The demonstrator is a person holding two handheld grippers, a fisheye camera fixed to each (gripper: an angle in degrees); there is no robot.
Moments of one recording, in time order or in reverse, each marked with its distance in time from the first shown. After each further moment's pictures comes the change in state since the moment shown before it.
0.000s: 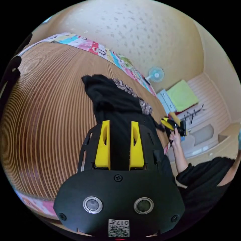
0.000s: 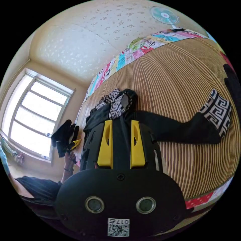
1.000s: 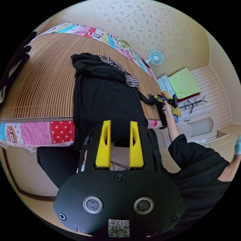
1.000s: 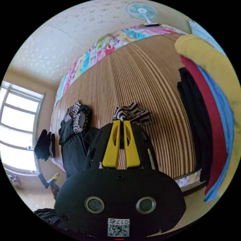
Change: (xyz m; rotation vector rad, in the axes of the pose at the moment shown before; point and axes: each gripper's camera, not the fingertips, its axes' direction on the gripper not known) left arm 0.096 0.103 -0.058 -0.184 -0.022 -0.051; right arm 0.039 -0.113 -0.079 -0.042 0.319 0.166
